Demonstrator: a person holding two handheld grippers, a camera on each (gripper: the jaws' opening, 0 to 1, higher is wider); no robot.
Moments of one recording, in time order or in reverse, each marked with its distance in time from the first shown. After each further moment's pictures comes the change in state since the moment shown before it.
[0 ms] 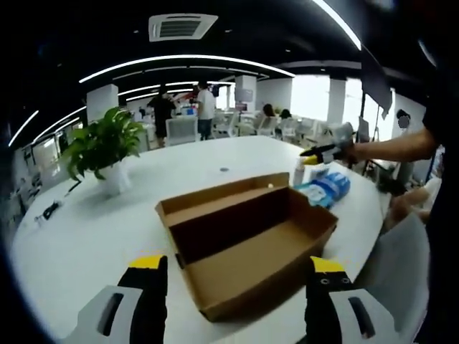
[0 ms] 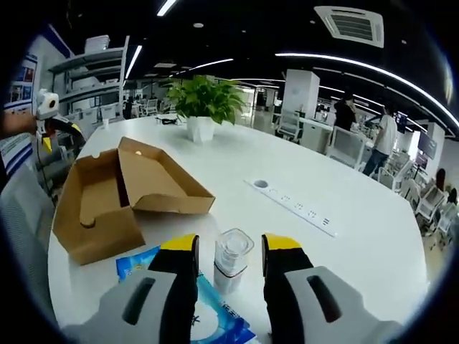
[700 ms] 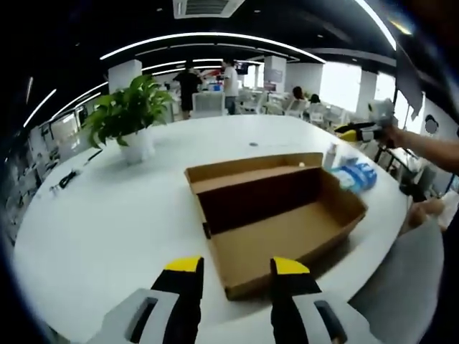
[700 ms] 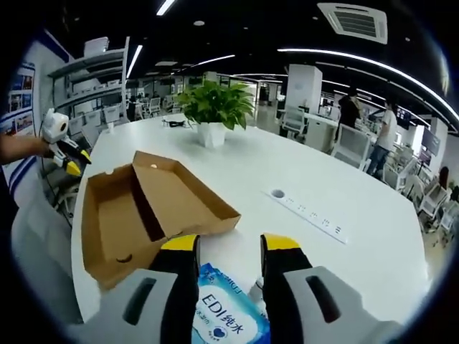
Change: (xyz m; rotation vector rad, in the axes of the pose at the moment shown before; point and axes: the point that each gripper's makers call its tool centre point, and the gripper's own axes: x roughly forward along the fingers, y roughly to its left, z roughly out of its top) left arm 0.000 0.035 -0.038 -0.103 0.151 0.139; right arm -0.002 0.051 0.046 0.039 0.058 0.028
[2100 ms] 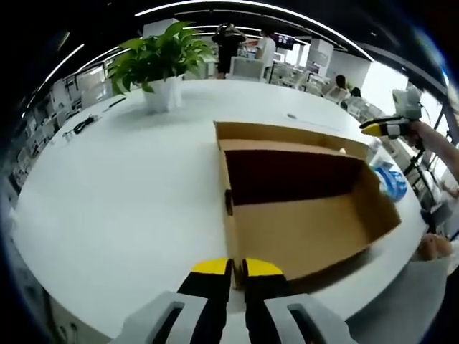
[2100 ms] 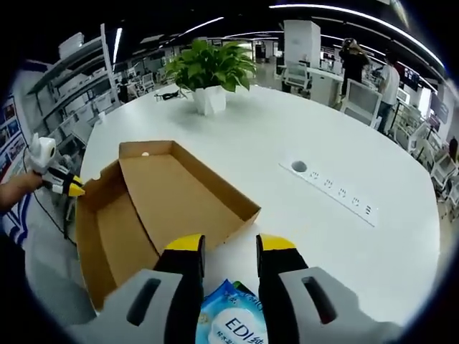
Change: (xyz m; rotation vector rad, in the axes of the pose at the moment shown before) left arm 0.035 0.019 -0.031 -0.218 0.188 0.121; right arm 0.080 0.009 -0.007 0.138 0.252 0.051
